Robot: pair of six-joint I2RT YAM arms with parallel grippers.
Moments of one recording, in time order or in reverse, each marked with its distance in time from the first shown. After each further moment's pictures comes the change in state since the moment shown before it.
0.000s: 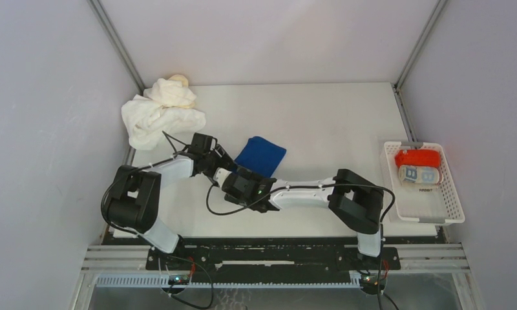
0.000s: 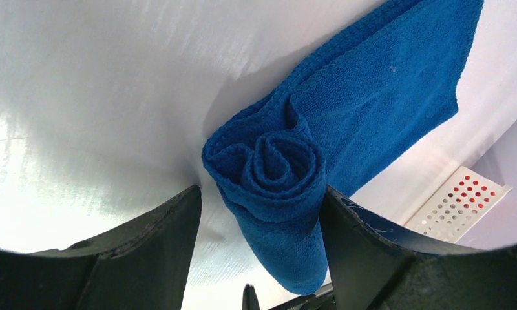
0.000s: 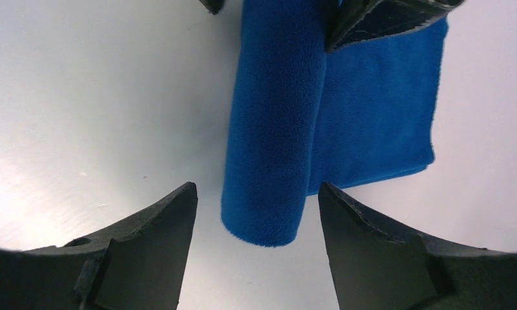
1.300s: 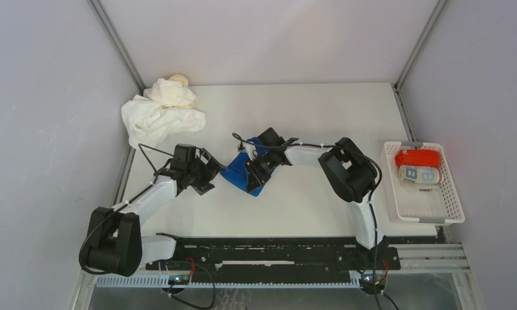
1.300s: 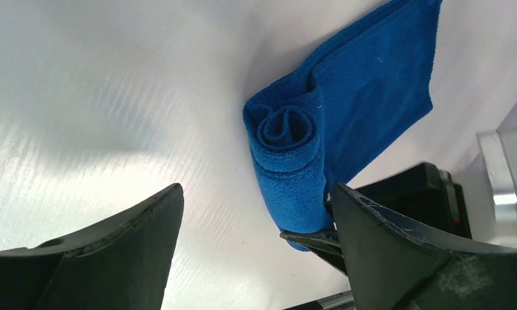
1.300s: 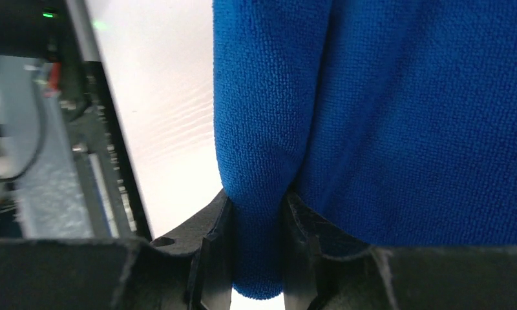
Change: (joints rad) left arm 0.070 -0.336 -0.176 -0.050 -0.077 0.007; right arm -0.458 0.215 0.120 -0.024 -1.207 0.127
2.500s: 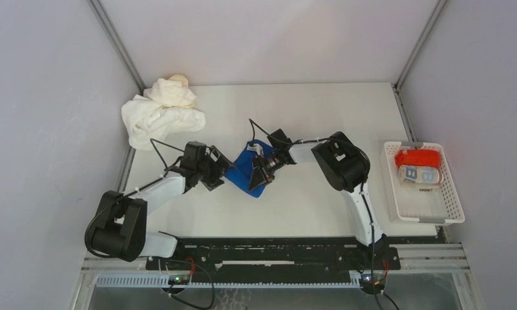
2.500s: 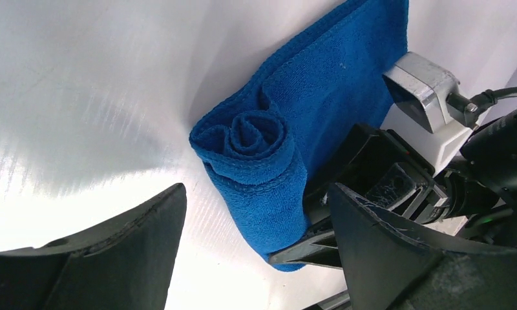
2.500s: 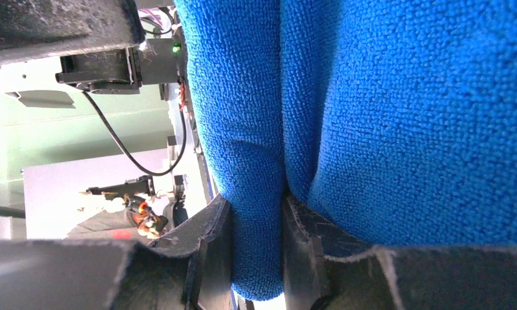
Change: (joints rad) left arm -0.085 0.108 0.006 0.150 0.004 -0.027; right arm -0.115 0.180 -0.002 0.170 -0.425 0.390
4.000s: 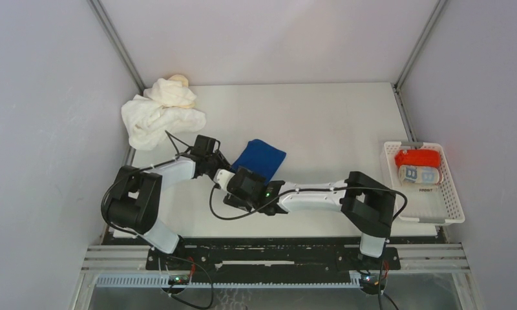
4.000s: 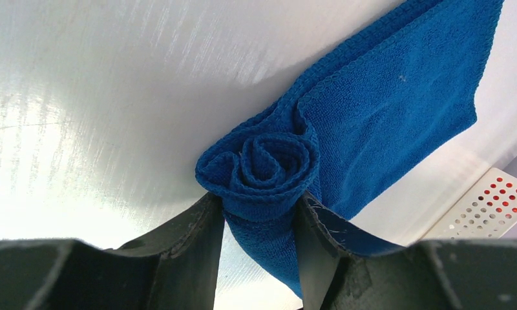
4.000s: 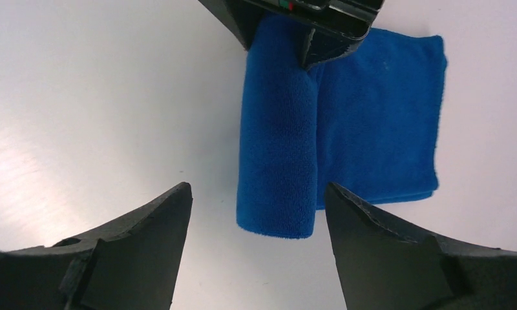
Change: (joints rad) left arm -0.016 0.223 0.159 -0.113 0.032 0.046; right arm 0.565 -0.491 -0.204 -0.054 1.527 -0.523
